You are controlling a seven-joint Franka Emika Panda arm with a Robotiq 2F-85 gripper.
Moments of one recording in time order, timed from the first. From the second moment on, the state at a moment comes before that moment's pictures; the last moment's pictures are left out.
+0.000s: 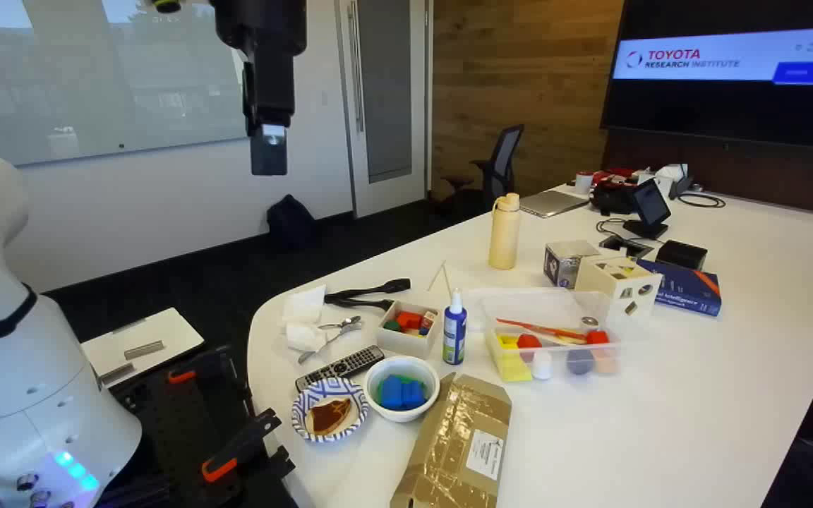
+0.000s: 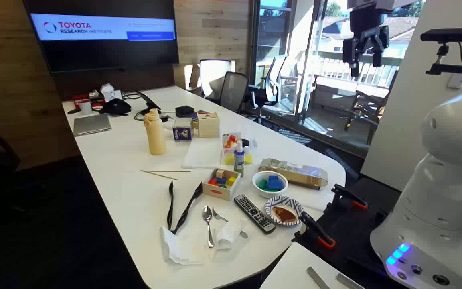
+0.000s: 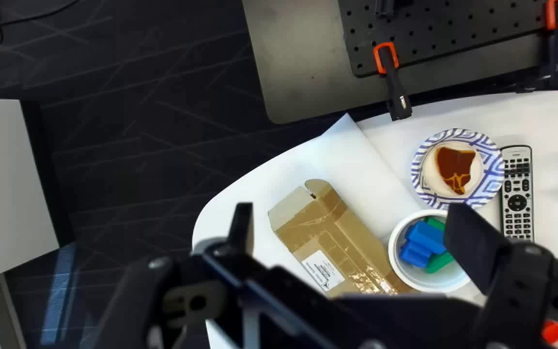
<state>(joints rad) -0.24 -0.70 -0.11 -2.47 -0.32 1.61 -0.03</state>
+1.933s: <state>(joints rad) -0.01 0.49 -0.08 -2.02 -0.18 2.57 0.32</state>
